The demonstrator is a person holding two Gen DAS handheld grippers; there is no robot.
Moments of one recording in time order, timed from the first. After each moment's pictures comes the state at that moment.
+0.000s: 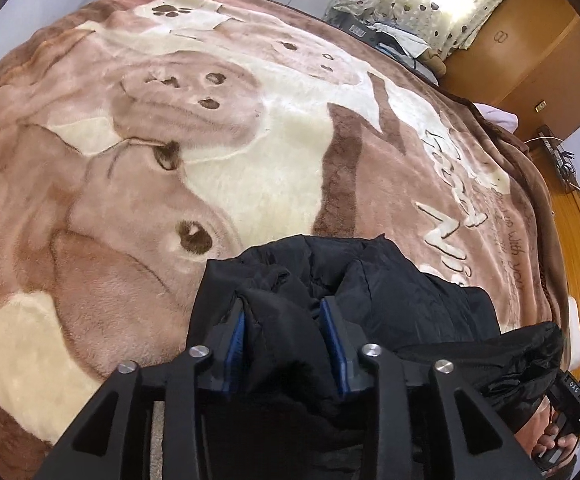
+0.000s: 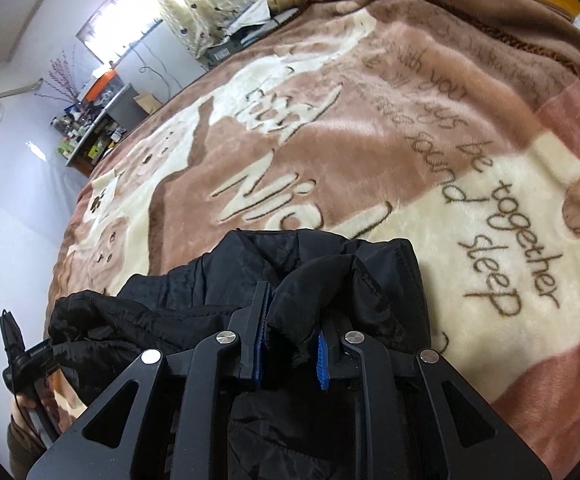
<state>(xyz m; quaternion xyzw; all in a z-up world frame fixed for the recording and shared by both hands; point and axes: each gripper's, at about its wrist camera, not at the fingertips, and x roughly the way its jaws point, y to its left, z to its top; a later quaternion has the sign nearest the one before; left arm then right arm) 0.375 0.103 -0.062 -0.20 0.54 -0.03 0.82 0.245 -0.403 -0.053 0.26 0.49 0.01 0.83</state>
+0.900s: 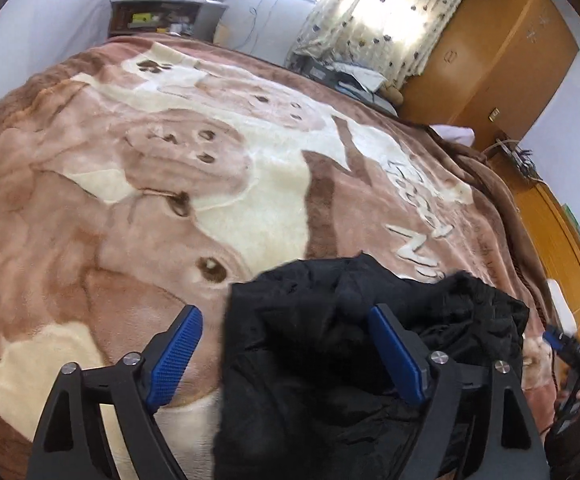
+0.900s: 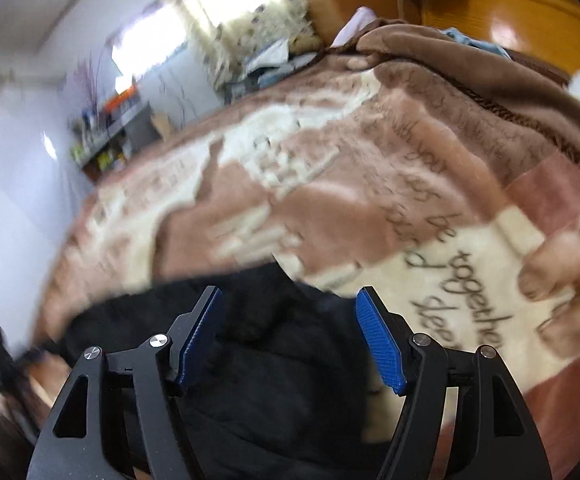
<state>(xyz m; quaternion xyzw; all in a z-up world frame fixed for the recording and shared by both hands) 0.318 0.145 -0.025 -0.17 0.44 -0.07 0.88 0.221 -0.423 -0.019 0.15 0.45 0.02 0.88</state>
